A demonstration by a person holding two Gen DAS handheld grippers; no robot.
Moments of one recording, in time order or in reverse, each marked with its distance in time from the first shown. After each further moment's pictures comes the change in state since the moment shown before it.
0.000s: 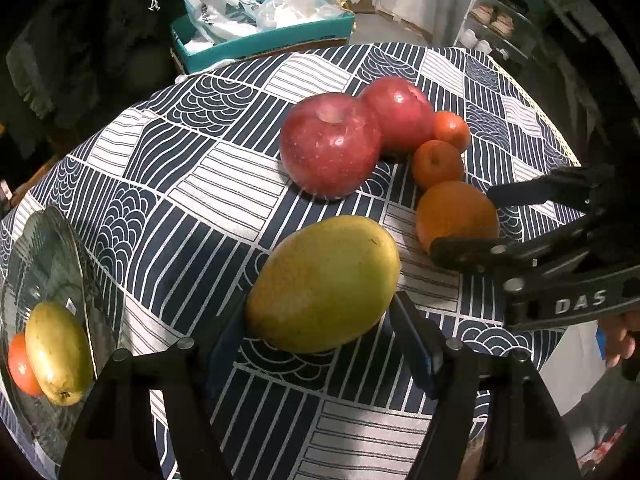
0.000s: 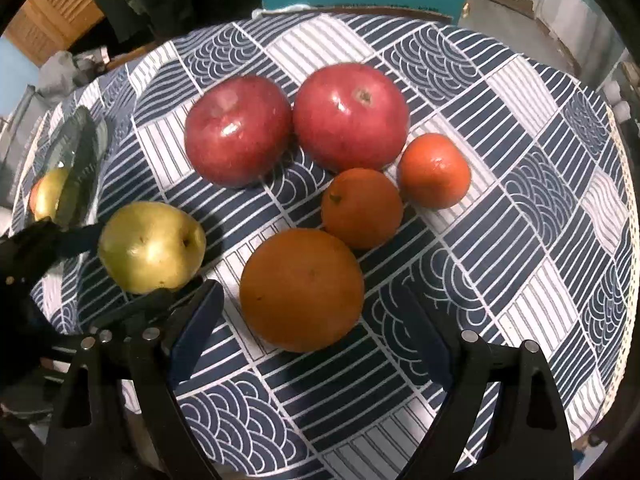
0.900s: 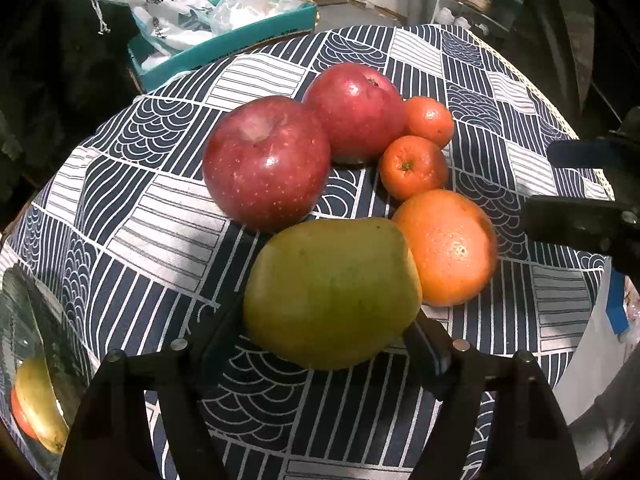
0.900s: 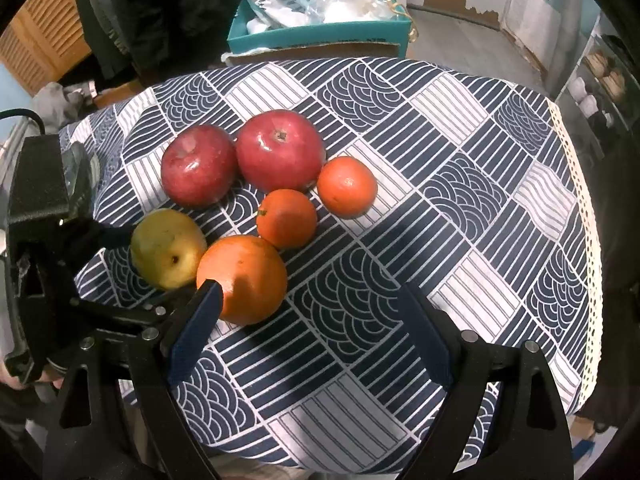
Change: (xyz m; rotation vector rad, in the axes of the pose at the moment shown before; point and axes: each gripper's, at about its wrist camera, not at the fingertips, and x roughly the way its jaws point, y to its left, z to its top) left arm 0.036 -0.033 0.021 0.114 0.016 0.003; right arm -0.054 -0.035 -0.021 0.051 -0.124 -0.056
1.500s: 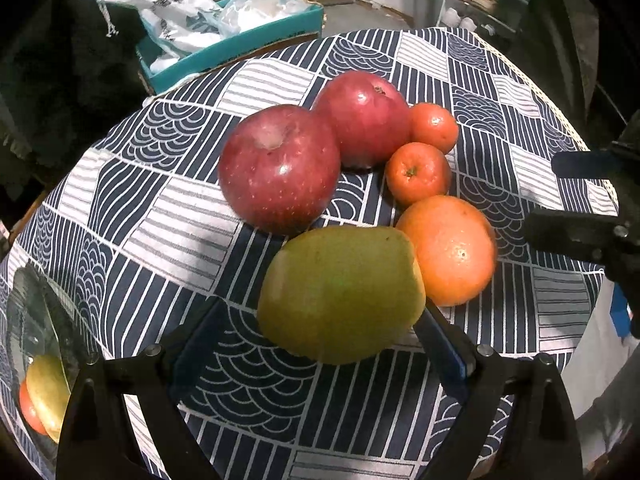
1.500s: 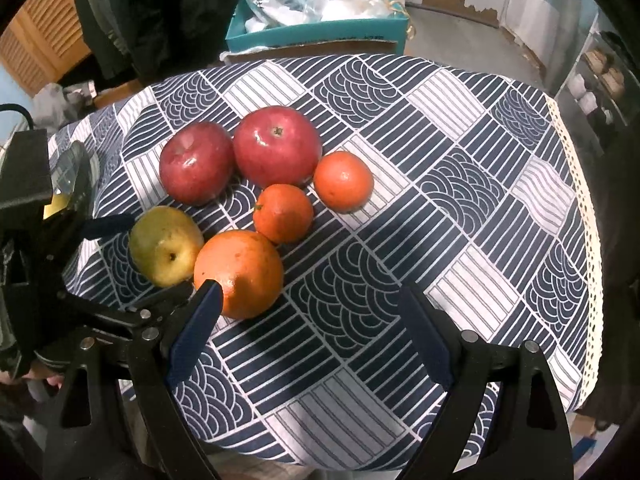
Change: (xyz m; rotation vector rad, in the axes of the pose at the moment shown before) left arm -0.006 0.002 0.003 0.004 0.000 0.024; right arm 0.000 -0.002 -0.003 0.006 0.006 0.001
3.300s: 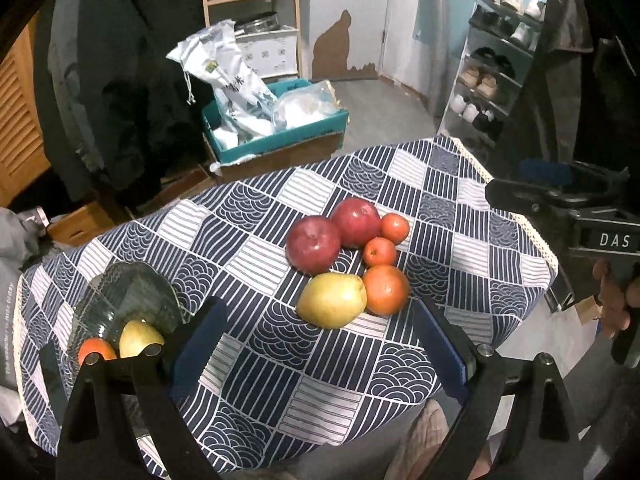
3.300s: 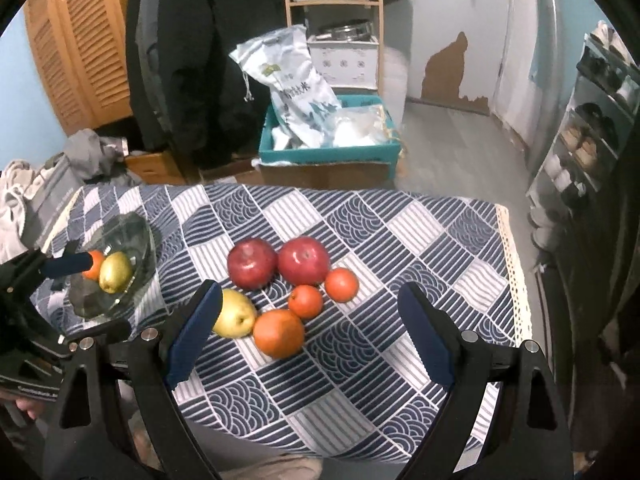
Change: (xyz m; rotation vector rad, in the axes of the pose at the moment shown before) left arm -0.168 0.010 -0.016 -0.135 -0.231 0.021; right arm -0.138 0.024 0.011 -0.078 -0.313 -0.018
